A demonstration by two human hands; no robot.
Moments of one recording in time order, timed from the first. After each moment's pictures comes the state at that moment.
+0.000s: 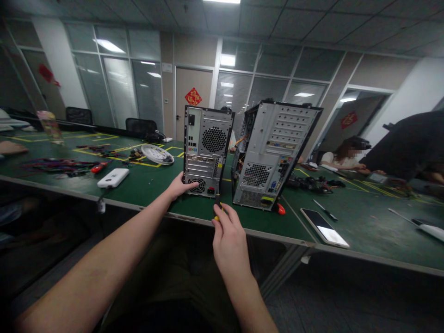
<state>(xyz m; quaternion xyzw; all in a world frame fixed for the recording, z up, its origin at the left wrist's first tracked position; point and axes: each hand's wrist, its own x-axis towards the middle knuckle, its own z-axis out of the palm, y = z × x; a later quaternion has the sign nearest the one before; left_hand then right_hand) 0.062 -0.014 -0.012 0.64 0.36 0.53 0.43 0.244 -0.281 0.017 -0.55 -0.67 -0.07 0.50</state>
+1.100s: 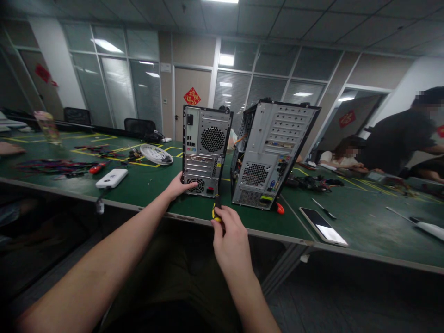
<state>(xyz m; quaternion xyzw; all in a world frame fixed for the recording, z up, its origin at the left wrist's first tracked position) 0.064 -0.012 -0.013 0.64 0.36 0.53 0.43 0.250 -0.283 0.021 -0.57 -0.66 -0.03 0.49</state>
